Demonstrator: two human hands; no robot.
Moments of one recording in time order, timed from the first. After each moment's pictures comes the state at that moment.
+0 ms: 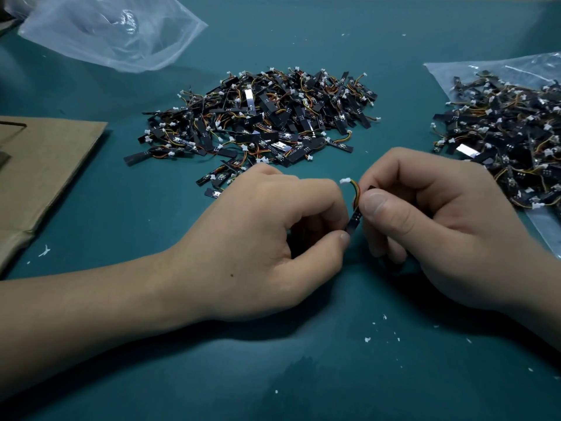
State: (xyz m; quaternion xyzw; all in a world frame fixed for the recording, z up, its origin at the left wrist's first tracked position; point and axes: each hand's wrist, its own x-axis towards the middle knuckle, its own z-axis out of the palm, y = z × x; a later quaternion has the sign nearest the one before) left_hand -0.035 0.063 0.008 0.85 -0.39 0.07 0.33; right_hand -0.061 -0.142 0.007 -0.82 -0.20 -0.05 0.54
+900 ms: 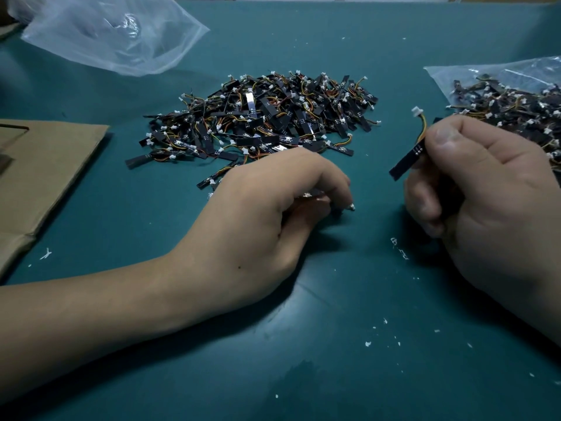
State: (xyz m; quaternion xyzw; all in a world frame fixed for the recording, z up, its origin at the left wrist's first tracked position) left_hand -0.012 0.061 -0.009 0.81 -0.39 0.12 0.43; right_hand -0.048 -0.147 0.010 -0.70 -0.07 -0.13 0.70
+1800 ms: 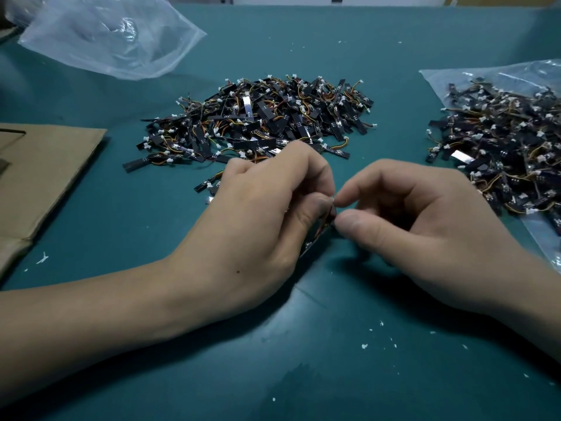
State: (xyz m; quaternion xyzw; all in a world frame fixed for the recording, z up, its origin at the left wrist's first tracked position) left_hand -0.028 0.062 0.006 0.86 -0.33 0.13 0.37; right_hand -0.056 -0.143 0.003 -0.83 -0.18 -0.03 0.53
